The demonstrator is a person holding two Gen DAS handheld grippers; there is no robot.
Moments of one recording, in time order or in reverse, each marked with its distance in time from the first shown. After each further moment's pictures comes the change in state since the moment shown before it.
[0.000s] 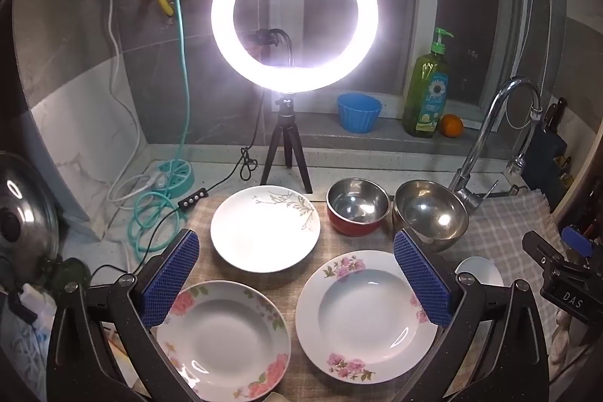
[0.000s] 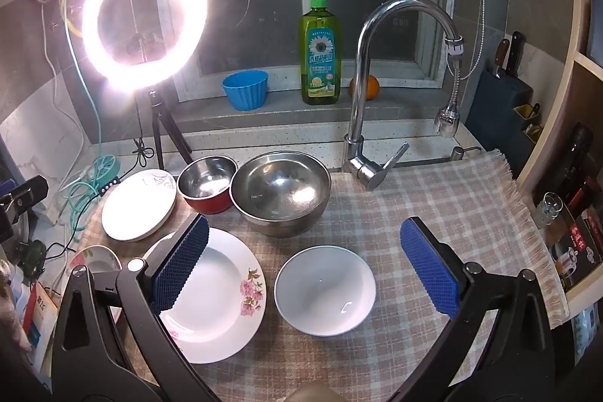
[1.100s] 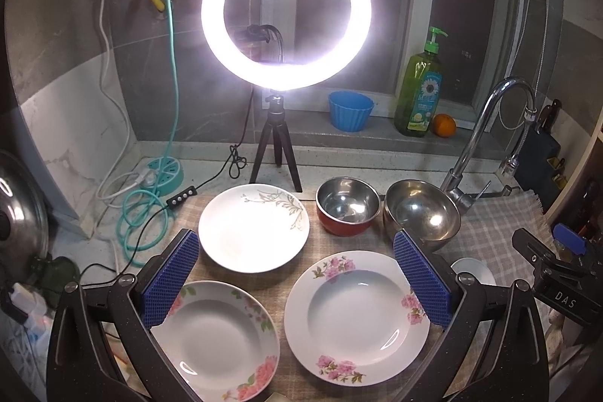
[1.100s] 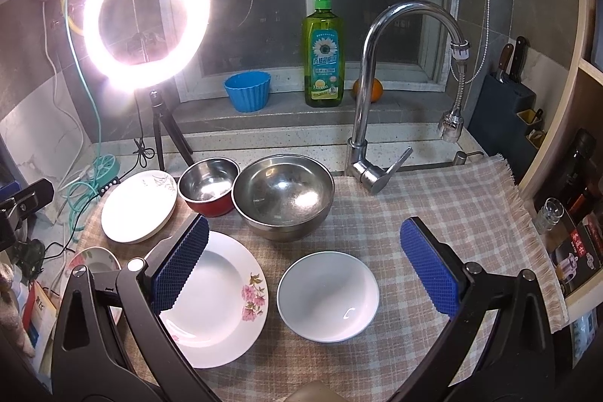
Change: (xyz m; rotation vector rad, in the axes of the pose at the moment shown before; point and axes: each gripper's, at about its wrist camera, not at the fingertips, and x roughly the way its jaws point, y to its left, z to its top) left arm 0.005 -0.003 0.003 -0.011 0.015 -0.042; right arm 0.005 0.004 0.003 -0.008 0.000 -0.001
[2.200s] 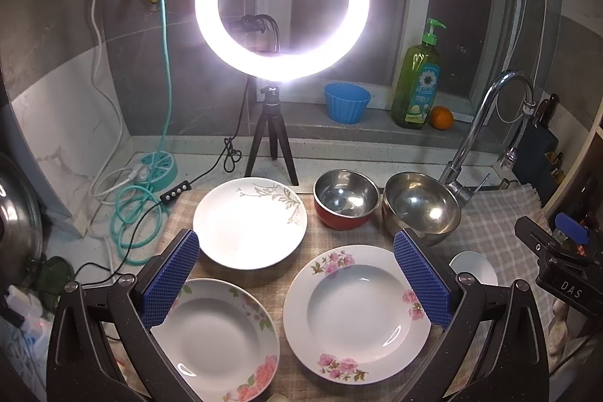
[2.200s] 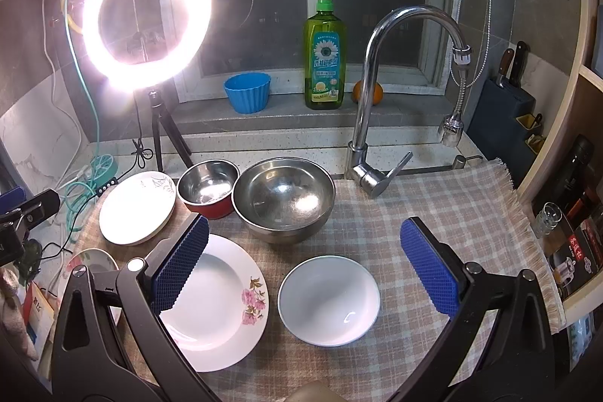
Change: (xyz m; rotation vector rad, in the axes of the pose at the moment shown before) left arm 0.011 0.003 -0.002 0.013 0.026 -0.020; right arm -0.001 0.004 0.010 -0.008 0.002 -0.008
